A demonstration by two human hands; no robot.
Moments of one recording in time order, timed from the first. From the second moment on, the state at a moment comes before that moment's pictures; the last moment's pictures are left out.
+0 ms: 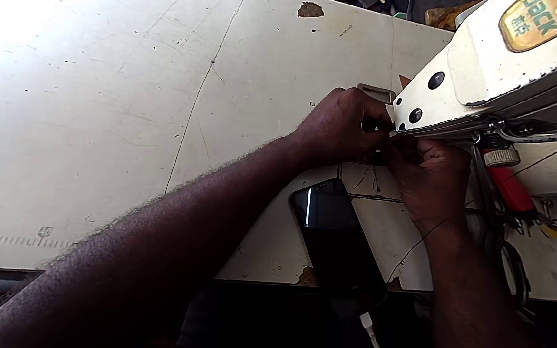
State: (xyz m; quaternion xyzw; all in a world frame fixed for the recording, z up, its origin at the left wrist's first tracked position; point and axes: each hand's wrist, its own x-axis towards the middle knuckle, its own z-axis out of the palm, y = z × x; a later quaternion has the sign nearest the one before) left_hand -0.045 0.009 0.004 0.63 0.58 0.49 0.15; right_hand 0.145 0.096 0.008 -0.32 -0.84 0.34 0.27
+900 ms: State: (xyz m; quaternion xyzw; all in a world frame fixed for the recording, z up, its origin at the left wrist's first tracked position) left_hand -0.030 0.013 0.002 0.64 0.62 0.44 0.11; right_hand 0.142 0.096 0.010 -0.32 -0.81 0.40 0.30
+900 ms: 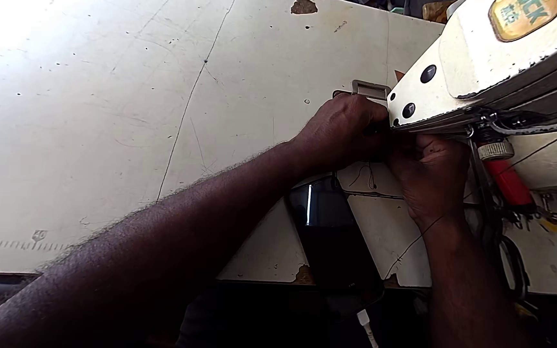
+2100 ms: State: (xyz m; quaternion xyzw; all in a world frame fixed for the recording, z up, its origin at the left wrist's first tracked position) left_hand -0.032 0.012 0.004 0.63 0.60 0.48 0.12; right_hand 0.143 0.101 0.009 -0.32 -0.83 0.36 0.27
